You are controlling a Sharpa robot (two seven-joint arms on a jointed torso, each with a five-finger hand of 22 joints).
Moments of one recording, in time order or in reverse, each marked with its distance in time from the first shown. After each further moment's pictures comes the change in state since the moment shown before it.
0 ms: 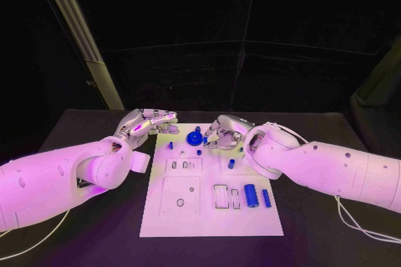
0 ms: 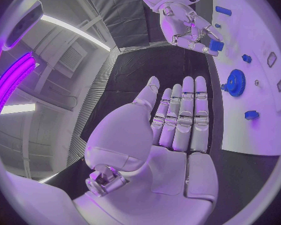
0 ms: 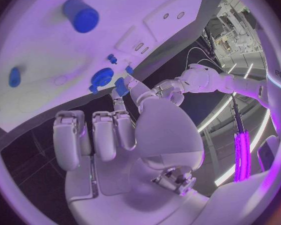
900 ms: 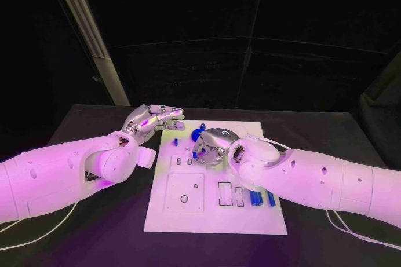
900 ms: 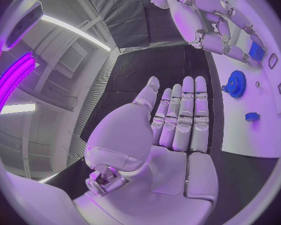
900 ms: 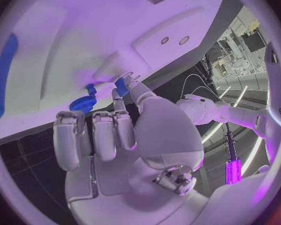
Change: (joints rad) left arm 0.000 0.005 0.000 -0.003 0.000 0.002 0.000; left_hand 0.000 0.000 0.000 0.000 0.000 0.000 0.000 0.000 0.000 0.000 0.000 0.000 0.000 0.000 0.000 0.000 0.000 0.000 0.000 0.000 0.000 0.000; right arm -0.026 0.122 -0.061 -0.032 -0.195 0.041 -0.070; right_hand -0.002 0.001 -0.001 0.000 -0.004 0.002 0.002 0.001 0.000 0.000 0.000 0.000 0.000 0.000 0.000 0.000 0.000 0.000 0.000 0.000 0.000 0.000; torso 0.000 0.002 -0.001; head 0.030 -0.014
